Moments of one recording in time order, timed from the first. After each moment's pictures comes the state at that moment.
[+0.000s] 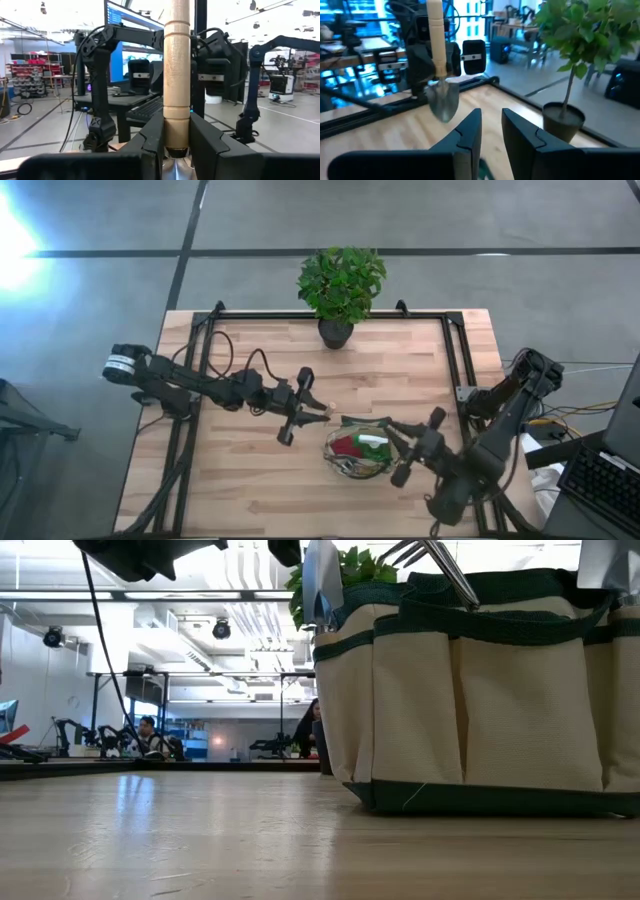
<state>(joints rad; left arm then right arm) -0.13 1.45 0.77 0.96 0.18 -0.02 0.86 1.54 1.35 -0.90 1.43 1.13</state>
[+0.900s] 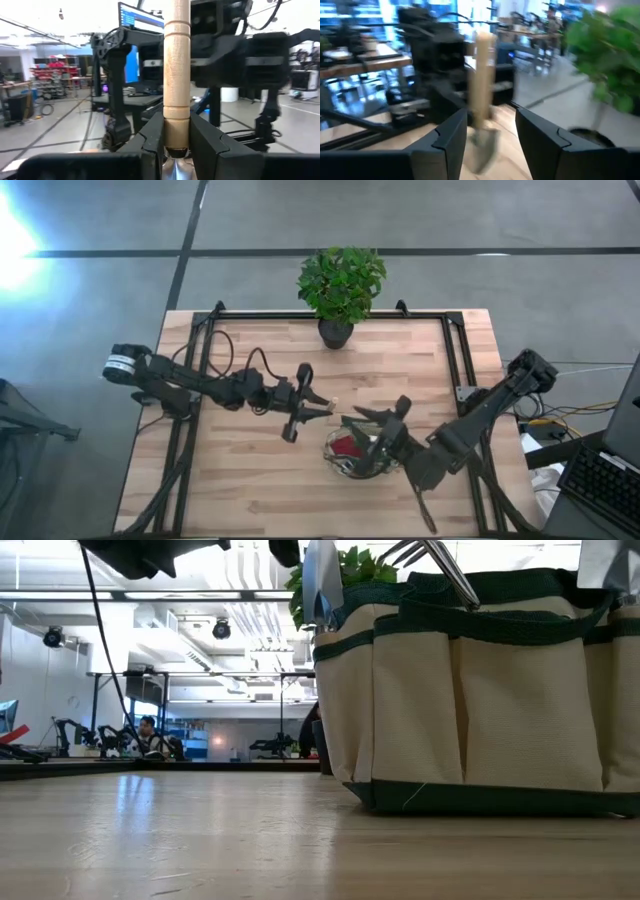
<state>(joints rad) -0.12 1.45 0.78 0.94 0.11 0.02 0.66 1.57 1.31 -0.03 1.28 0.33</state>
